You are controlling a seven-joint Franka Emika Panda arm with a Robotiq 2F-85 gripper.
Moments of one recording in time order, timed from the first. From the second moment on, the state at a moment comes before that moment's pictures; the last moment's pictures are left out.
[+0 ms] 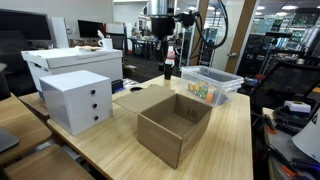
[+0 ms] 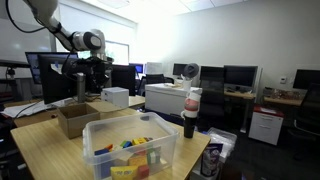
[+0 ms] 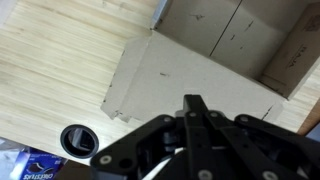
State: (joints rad) arm 0.22 0.21 0.10 -1.93 -0.11 2.09 0.06
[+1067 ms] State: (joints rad) arm 0.13 -0.19 0.08 -2.19 -0.09 1.99 0.13
